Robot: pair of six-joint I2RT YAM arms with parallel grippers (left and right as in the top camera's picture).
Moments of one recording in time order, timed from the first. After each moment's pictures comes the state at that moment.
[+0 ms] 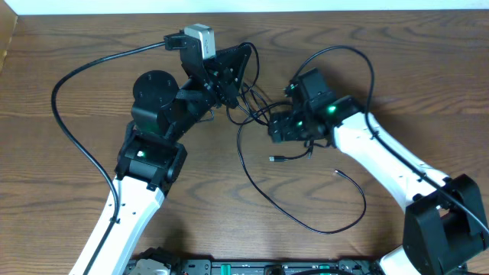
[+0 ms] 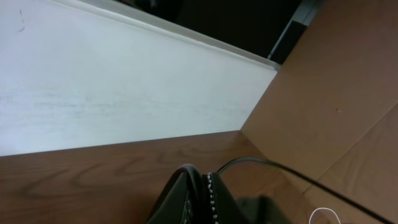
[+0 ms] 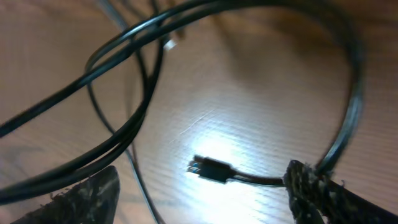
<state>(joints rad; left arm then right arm) -0.34 1.19 1.05 0.12 0.39 -0.45 0.51 1.71 1.23 -0.67 -0.21 0.43</state>
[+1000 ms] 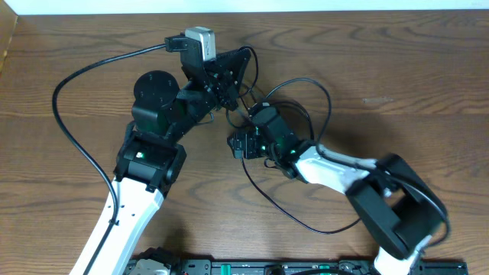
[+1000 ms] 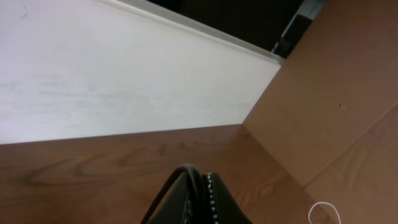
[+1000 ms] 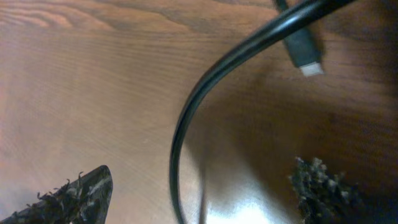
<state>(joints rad) -0.34 1.18 1.05 0.08 0.39 -0.45 0.72 1.92 0.95 0.18 -0.15 0.65</state>
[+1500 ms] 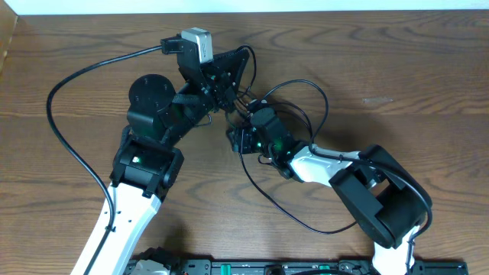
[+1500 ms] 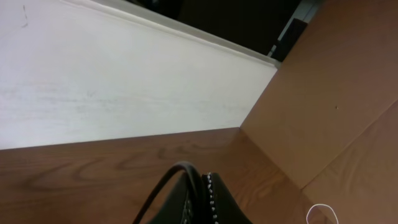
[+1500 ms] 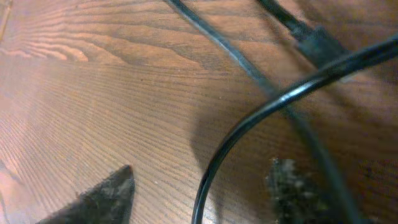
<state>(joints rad) -0.34 1.15 1.05 0.07 0.39 -0.46 0.72 1.99 0.96 0.36 -0.14 0.72</state>
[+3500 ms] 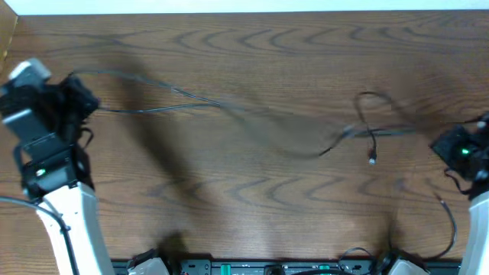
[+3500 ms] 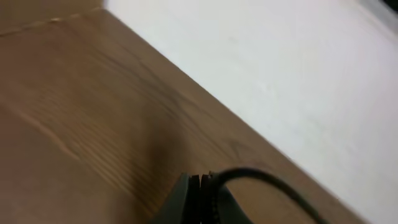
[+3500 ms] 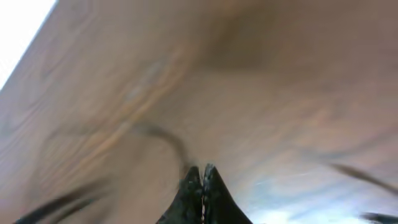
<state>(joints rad) 0.49 1.15 1.06 -0.32 0.22 -0.46 -0.54 1.12 0.95 -0.78 -0.24 0.37</state>
